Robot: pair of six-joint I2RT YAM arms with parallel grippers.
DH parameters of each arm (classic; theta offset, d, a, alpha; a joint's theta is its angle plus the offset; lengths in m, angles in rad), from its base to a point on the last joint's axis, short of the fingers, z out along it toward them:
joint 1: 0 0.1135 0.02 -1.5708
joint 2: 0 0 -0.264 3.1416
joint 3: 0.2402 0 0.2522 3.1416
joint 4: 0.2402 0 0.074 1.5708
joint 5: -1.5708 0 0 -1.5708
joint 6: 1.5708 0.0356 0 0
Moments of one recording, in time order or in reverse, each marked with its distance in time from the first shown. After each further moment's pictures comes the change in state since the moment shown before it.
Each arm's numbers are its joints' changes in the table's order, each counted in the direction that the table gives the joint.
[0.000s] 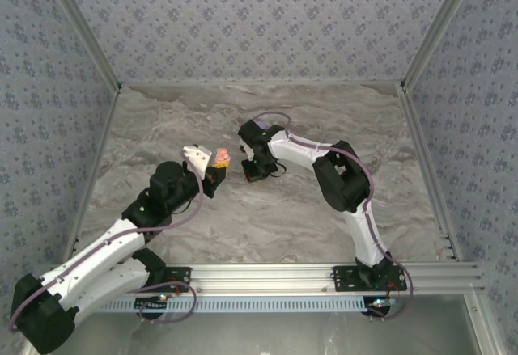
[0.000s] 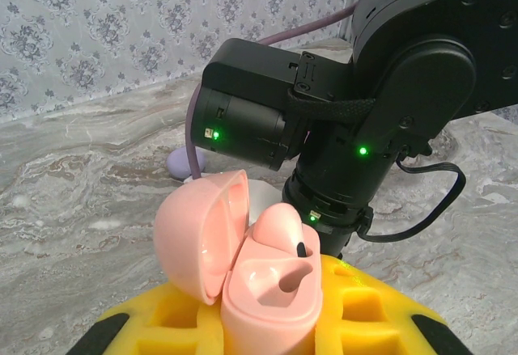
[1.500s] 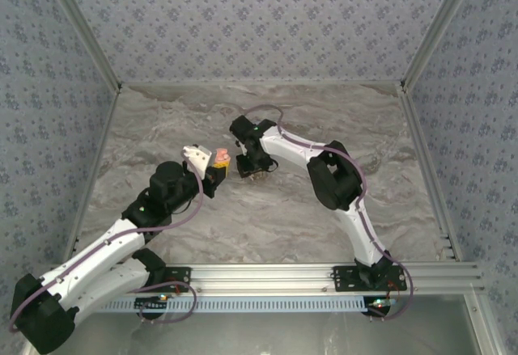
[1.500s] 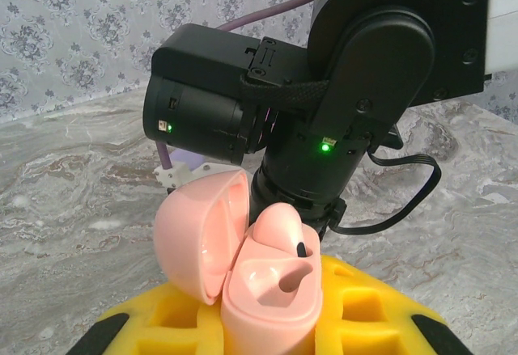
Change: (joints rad) left arm 0.000 -0.001 0.000 0.001 0.000 0.000; right arm 0.028 0.082 0.180 0.110 -0.103 0.026
